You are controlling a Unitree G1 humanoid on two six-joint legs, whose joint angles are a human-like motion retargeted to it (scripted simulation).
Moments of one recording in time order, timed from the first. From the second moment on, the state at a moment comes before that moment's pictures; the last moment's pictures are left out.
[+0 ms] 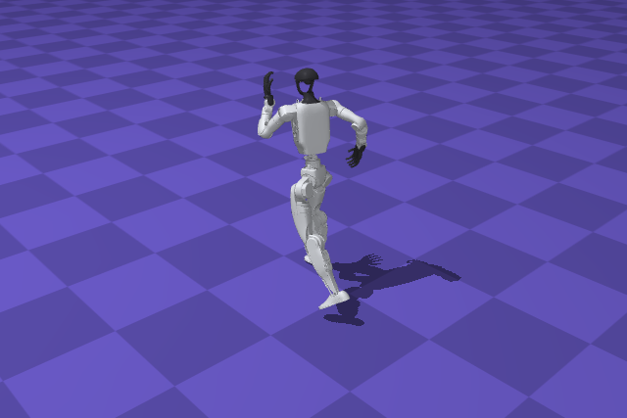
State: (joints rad) left arm -0.76 0.54 -0.09 -0.46 -0.30 -0.39 0.48; right arm 0.93 -0.61 -0.14 0.03 0.58 -0.03 0.30; waist -0.49 0.04 0.10; left_leg 0.27 0.16 0.05 0.26 -0.04 -0.03; right_leg -0.31 -0.23 -0.08 0.17 0.07 0.14
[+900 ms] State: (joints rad) left arm -0.57 0.86 -0.05 -0.59 0.09 -0.33 0.51; right arm 0.55 -0.60 0.10 0.30 -0.03 -0.26 -0.32; waist -0.14 0.24 0.12; left_leg -0.12 0.00 -0.07 0.33 -0.25 -0.02; right_leg -0.47 -0.02 0.03 0.88 -0.23 0.04
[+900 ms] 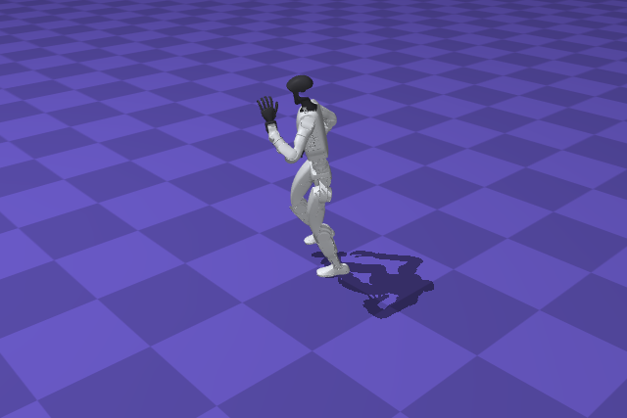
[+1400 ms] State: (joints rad) left arm 0.62 0.82 0.07 -0.17 -0.37 -0.27 0.31; right arm 0.20 -0.61 0.00 -0.30 0.40 -0.14 -0.07; waist 0.29 -0.11 0.10; left_leg -0.69 0.11 0.40 1.57 -0.61 0.23; right_leg -0.07 -0.33 -0.25 0.42 -0.27 0.09
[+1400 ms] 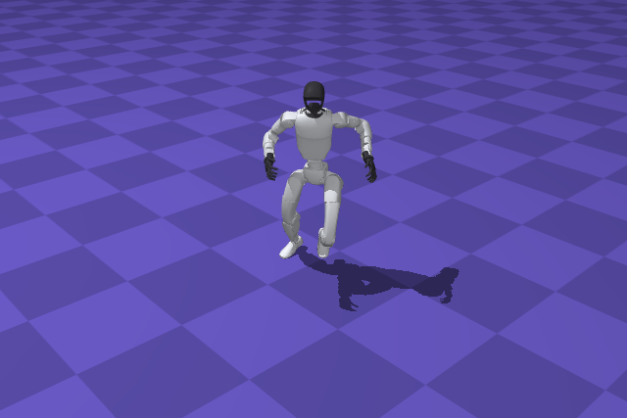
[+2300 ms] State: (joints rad) left arm 0.41 0.47 0.06 -0.09 -0.85 -0.07 0.10; right arm -0.04 -0.66 0.22 -0.13 0.71 -0.08 -0.02; waist -0.12 -0.01 0.23; left_leg -0.53 0.21 0.27 2.09 -0.63 0.17; right_leg -0.29 -0.08 -0.09 0.65 -0.63 -0.03
